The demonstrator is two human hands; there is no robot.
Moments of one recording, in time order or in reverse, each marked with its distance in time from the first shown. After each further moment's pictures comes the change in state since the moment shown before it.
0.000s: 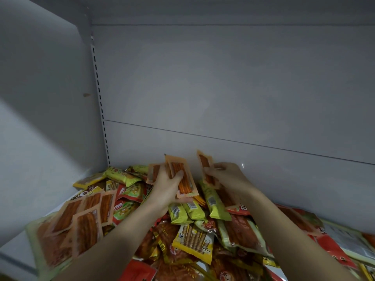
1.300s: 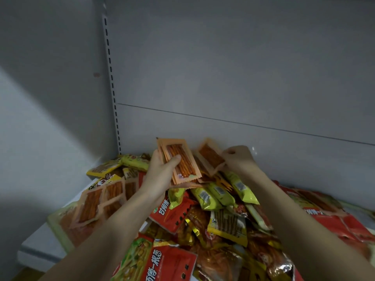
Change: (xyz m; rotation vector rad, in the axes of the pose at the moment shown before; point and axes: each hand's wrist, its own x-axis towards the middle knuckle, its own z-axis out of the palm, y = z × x) left_hand -0.008 0.018 -0.090 -0.152 -0.032 0.004; right_hand 0.017 -0.013 0.068 -0.173 0.170 0.107
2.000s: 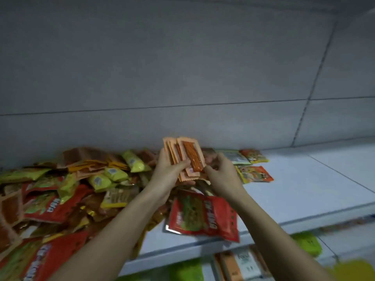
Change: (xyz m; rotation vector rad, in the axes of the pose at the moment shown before) left_hand -0.110 -0.091 0.231 0.107 -0.433 -0.035; right_hand -0.192 0.128 -0.179 0.063 0.367 0.026
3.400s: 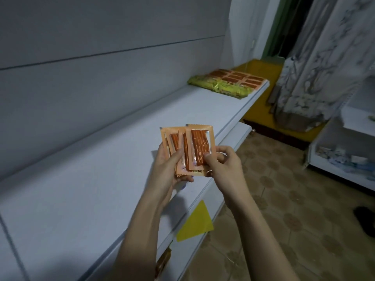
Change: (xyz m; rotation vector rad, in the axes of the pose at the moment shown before) left_hand 0.050 -0.224 0.839 -0.169 -0.661 -0.349; right_hand 0.065 0.366 -0.719 0.320 0.765 0.370
